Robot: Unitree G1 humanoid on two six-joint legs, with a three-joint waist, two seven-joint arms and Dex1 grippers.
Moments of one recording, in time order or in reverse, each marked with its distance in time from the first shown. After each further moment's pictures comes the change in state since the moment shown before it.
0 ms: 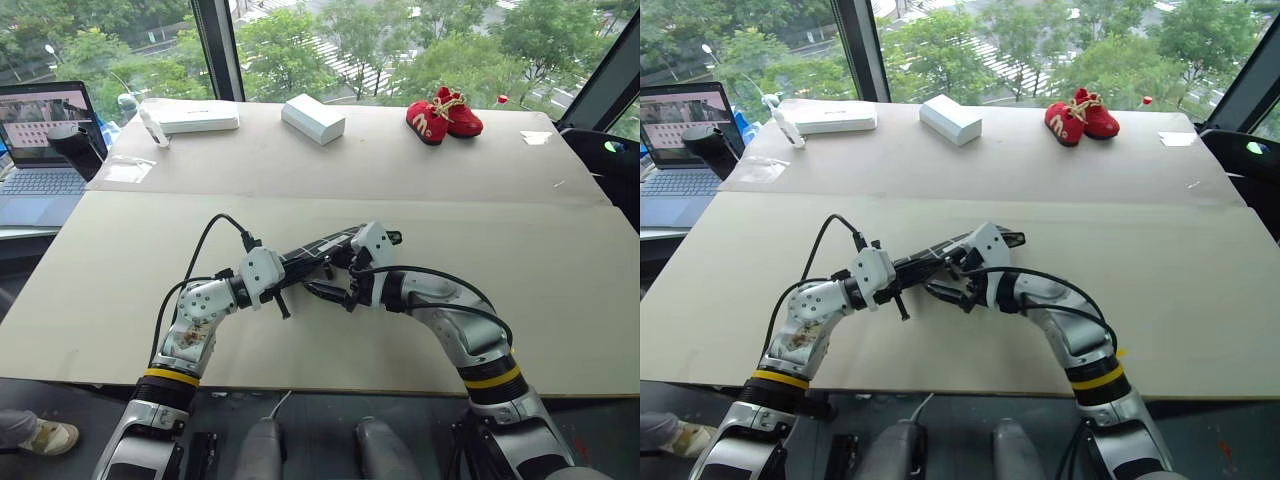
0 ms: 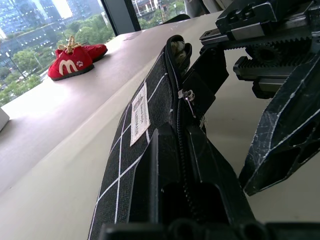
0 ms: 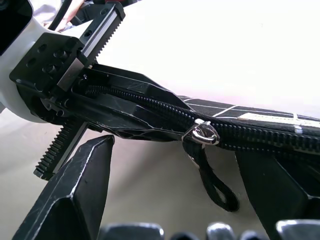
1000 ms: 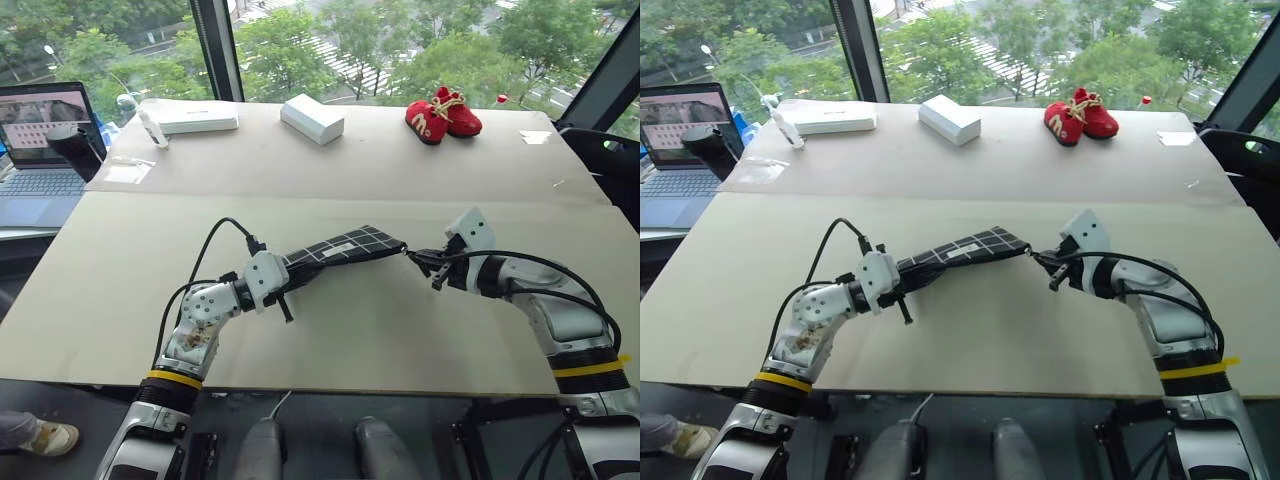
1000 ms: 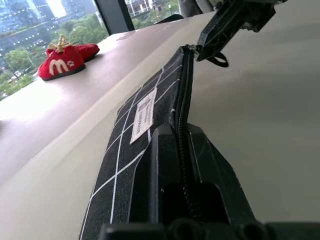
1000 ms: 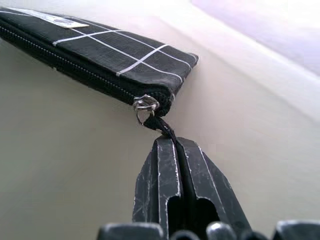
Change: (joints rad) left arm 0.008 -0.021 -0.031 -0.005 0.004 0.000 0.000; right arm 0.029 -0.387 -0.175 0.213 -0.070 -0.176 0.106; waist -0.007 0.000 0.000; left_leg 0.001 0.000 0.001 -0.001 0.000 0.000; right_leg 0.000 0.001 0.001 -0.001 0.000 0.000
